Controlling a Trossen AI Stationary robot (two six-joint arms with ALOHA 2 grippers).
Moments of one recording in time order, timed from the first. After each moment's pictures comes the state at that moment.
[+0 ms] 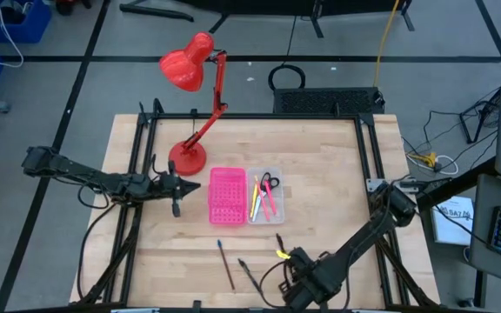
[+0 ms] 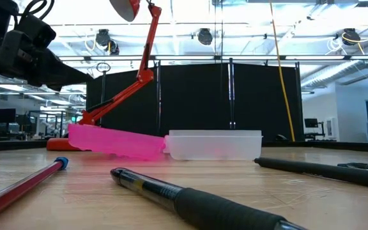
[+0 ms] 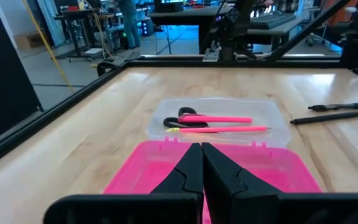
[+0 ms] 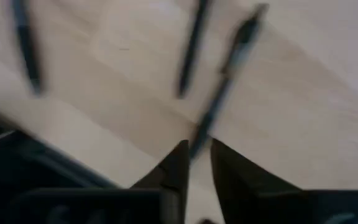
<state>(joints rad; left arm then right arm) -0.22 0.56 0.01 0.41 -0.39 -0.03 0.73 2.07 1.71 -1.17 0.08 1.72</state>
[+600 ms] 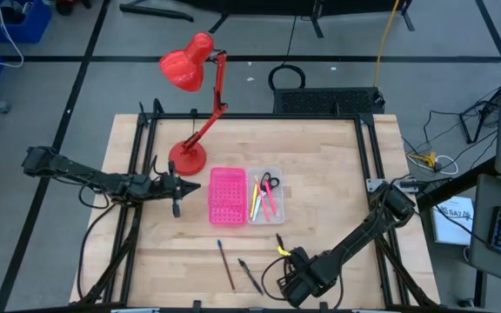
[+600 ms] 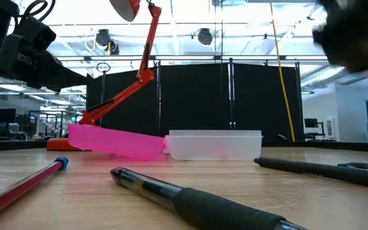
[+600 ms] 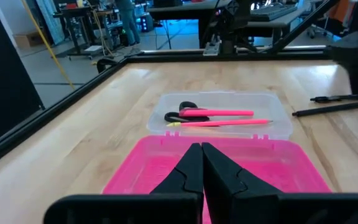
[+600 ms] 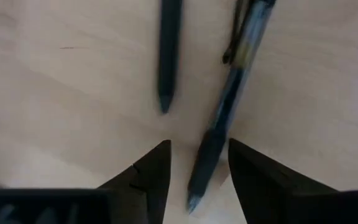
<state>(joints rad) -0.22 0.56 0.01 0.38 -0.39 -0.01 0.72 2.07 1.45 -0.85 0.00 1.86</state>
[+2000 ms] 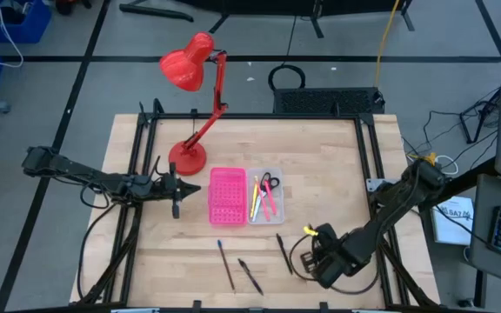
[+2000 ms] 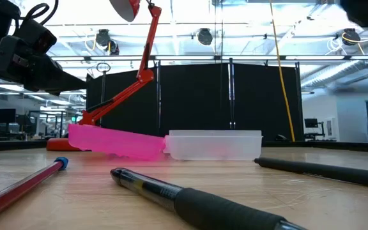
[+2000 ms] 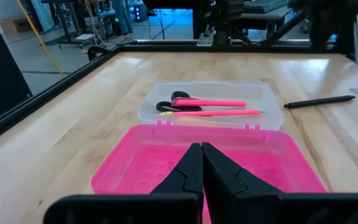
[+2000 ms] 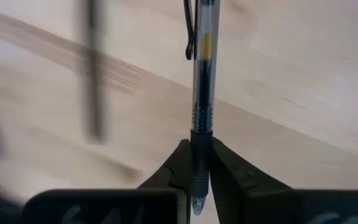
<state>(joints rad) -0.22 0.56 0.01 0.34 -0.36 -0.06 0.75 1.69 1.23 -1.05 0.16 1.95</state>
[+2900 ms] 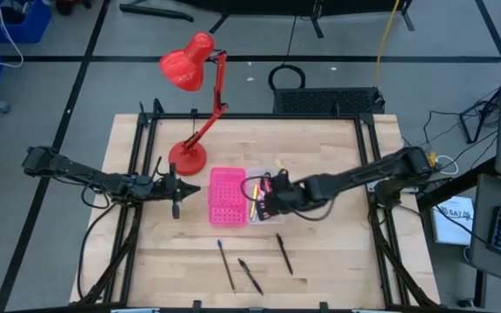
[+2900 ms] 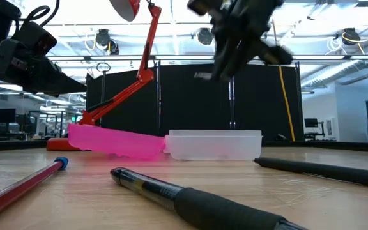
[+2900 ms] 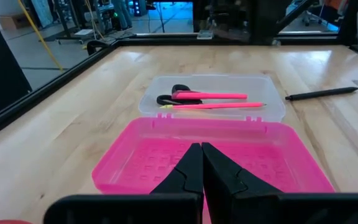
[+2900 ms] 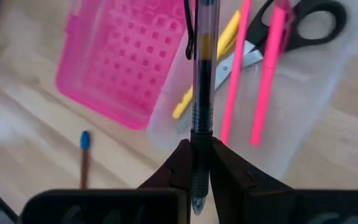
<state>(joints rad) -0.22 0.56 0.01 0.32 -0.36 -0.06 0.21 1.72 1.32 -0.69 0.20 1.35</state>
